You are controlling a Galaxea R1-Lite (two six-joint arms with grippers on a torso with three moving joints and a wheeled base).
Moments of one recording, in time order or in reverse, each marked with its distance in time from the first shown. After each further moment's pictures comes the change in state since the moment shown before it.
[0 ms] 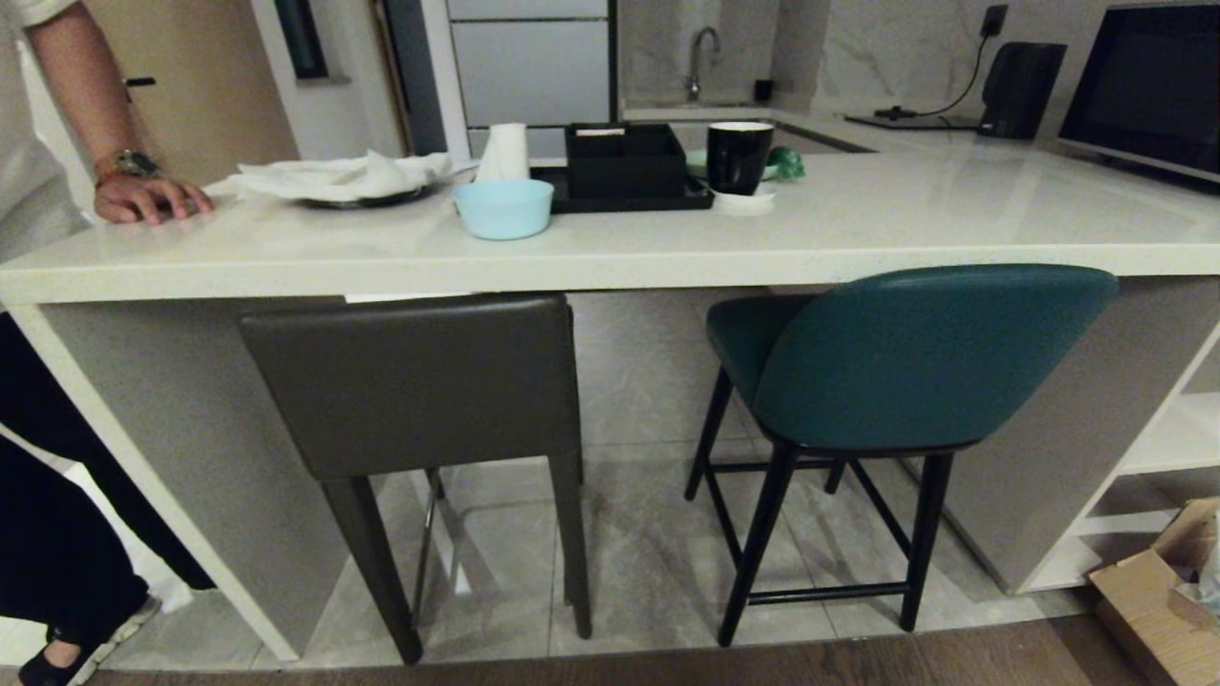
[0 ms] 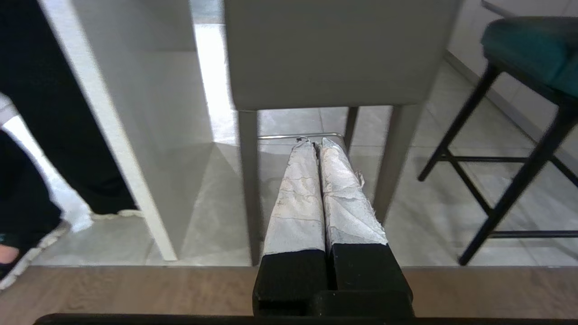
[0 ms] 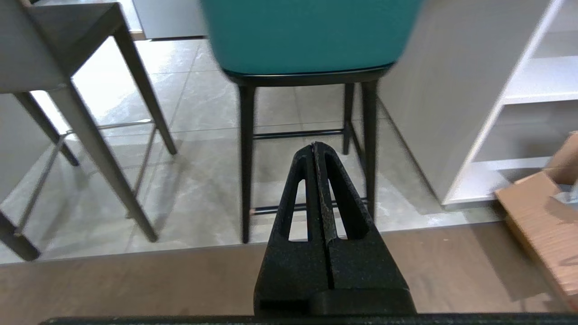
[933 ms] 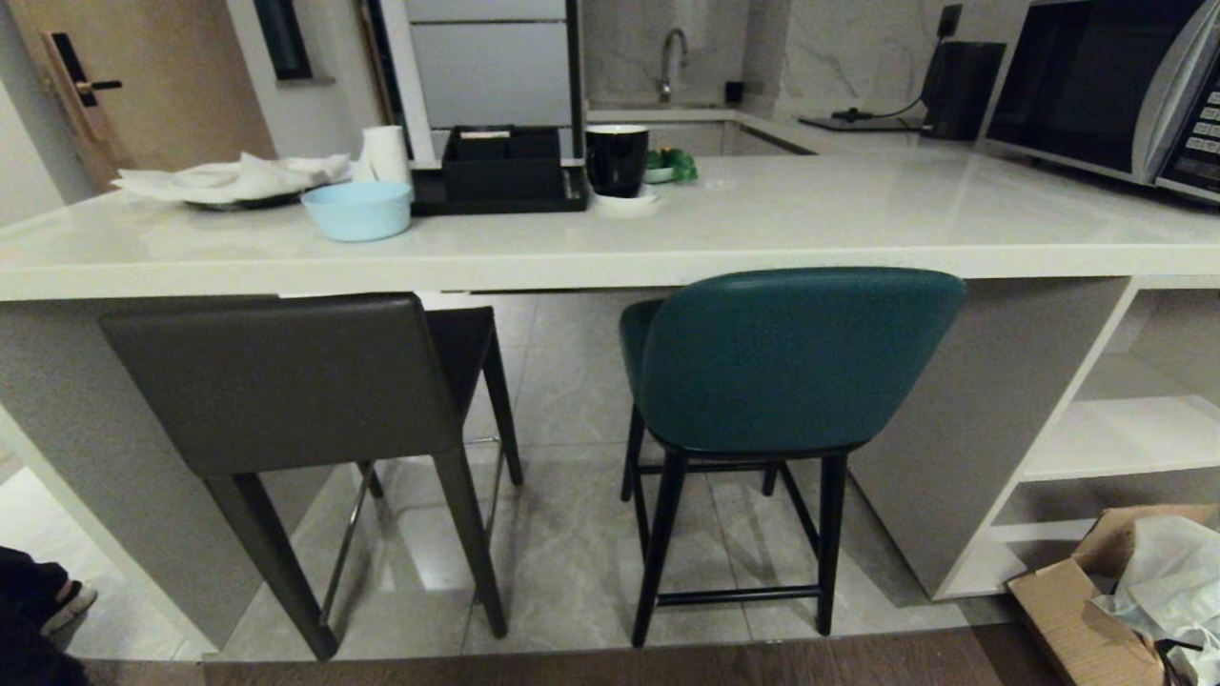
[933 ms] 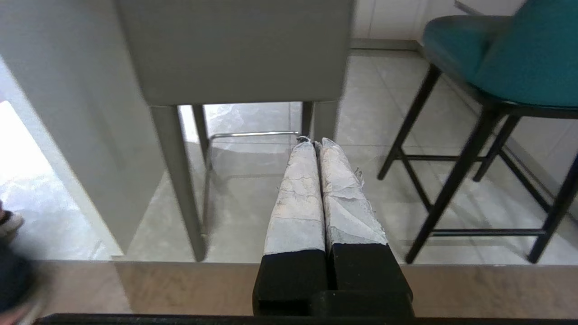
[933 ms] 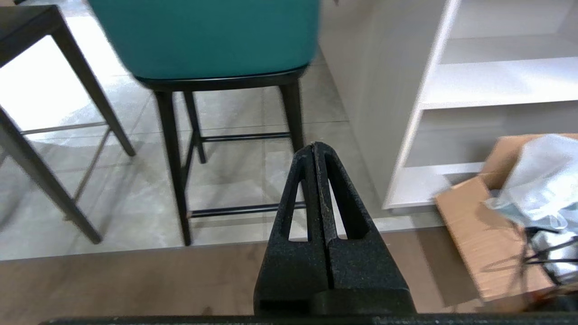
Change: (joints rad) left arm 0.000 0.000 0.000 0.000 0.000 0.000; right arm 0.000 0.000 0.000 0.000 -0.002 0.001
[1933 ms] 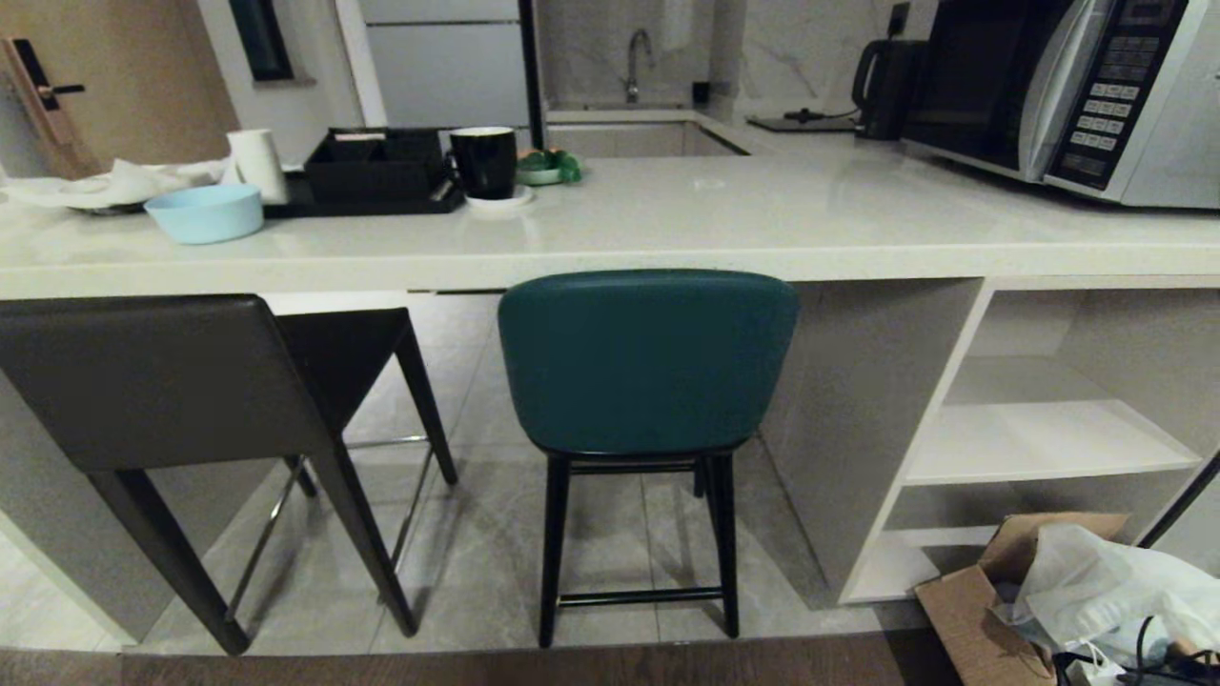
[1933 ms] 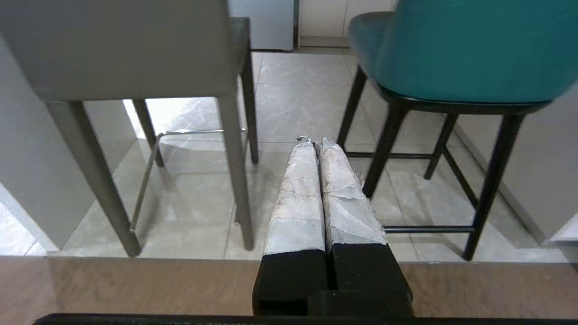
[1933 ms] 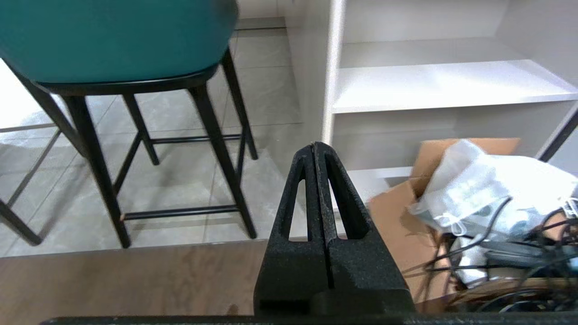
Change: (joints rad) left arm 0.001 0.000 0.000 0.000 0.000 0.000; right arm 0.000 0.000 0.000 0.000 0.001 0.000
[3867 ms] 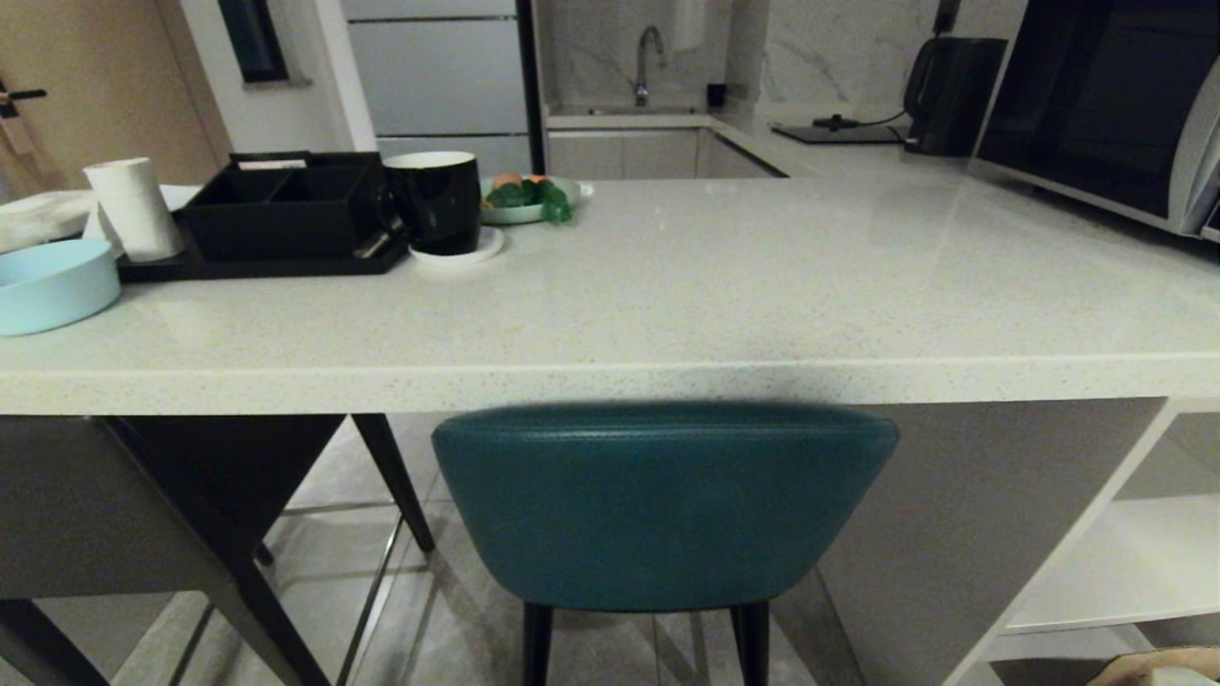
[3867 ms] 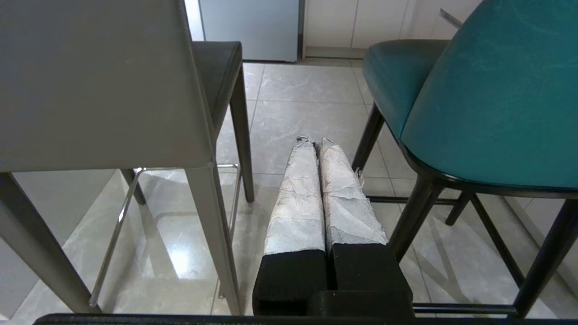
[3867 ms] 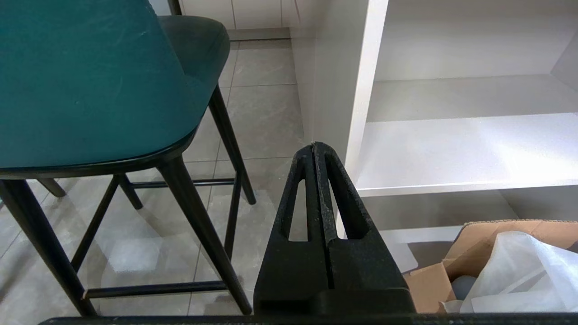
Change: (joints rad) left arm -0.001 0.000 0.000 -0.001 0.000 0.000; right arm -0.001 0.000 0.000 0.000 0.000 0.000
